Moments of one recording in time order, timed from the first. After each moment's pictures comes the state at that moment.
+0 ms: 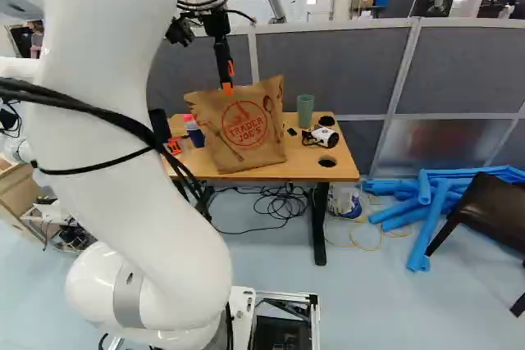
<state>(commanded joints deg) 3.9 -9.9 -85.4 0.0 -62.9 -98.7</state>
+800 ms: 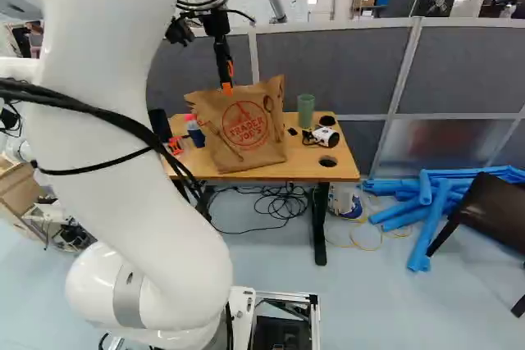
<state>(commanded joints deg) 3.9 -9.9 -85.4 0.0 -62.9 -98.7</state>
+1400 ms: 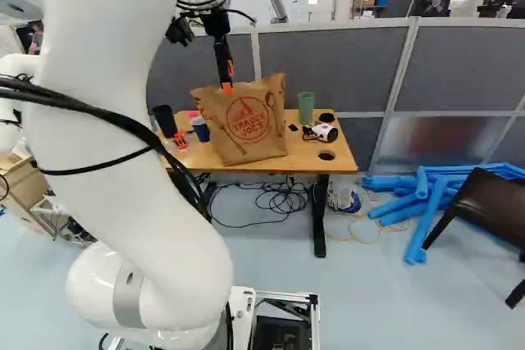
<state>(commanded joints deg) 3.9 -9.9 -85.4 0.0 -62.9 -98.7</state>
